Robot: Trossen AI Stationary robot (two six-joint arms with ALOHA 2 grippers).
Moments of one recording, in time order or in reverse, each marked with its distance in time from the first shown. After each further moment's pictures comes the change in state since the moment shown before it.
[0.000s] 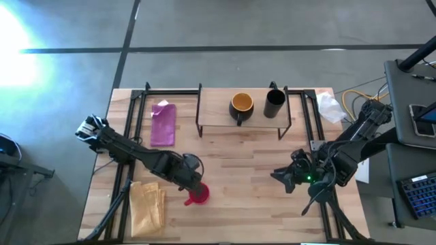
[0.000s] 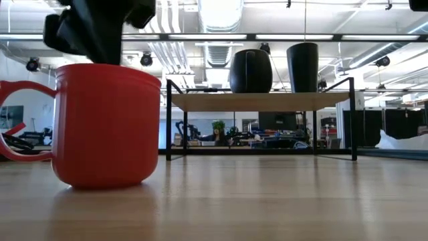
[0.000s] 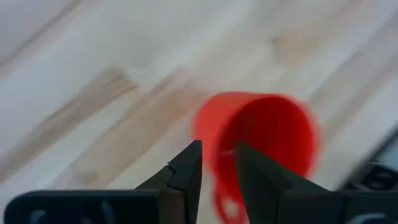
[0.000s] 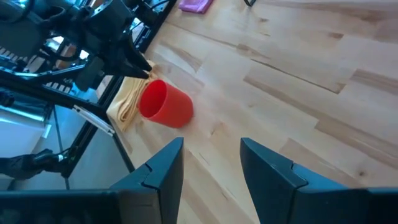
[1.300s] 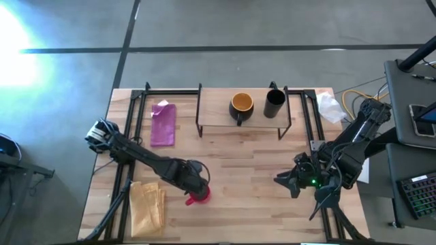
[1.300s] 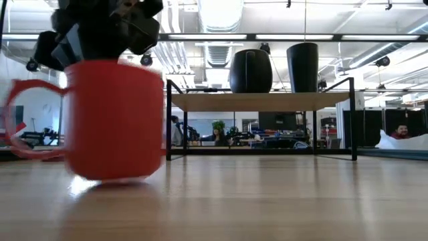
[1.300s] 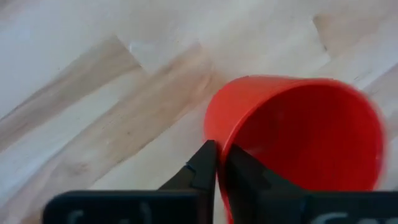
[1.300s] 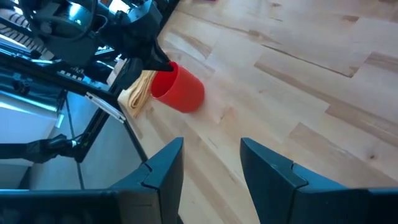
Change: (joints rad) left arm -0.002 0.129 0.017 0.002 0.034 -0.078; right arm 0.070 -0.005 0.000 0.001 0.008 0.034
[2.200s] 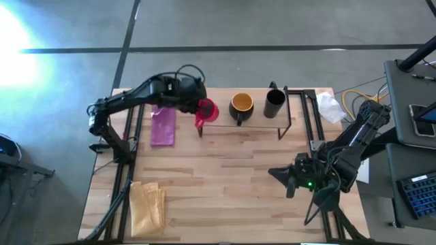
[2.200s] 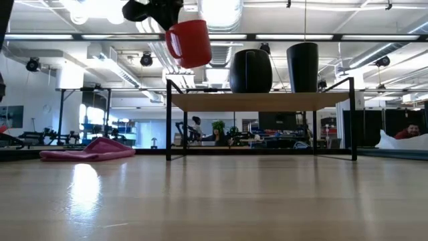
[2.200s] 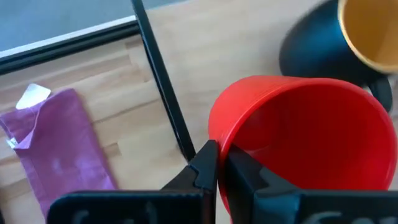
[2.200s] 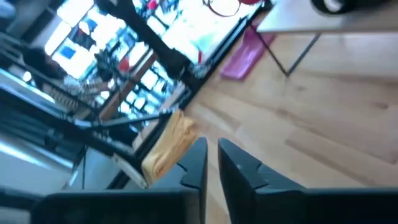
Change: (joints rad) left arm 0.620 -0.054 0.691 -0.529 -0.258 0.402; right arm -0.005 0.059 0.006 0.238 0.292 -0.200
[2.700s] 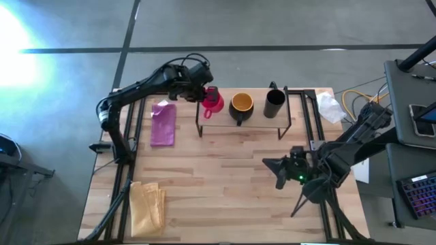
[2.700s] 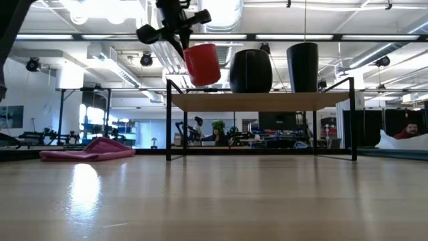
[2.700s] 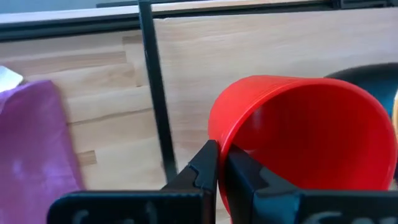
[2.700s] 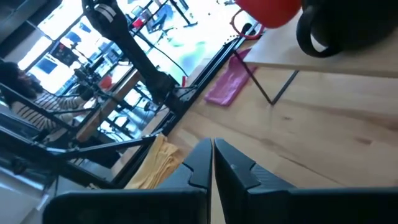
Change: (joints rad) left arm 0.176 0.107 0.021 0.092 0.127 -0.043; right arm -0.124 0.027 0.045 0.026 0.022 -0.114
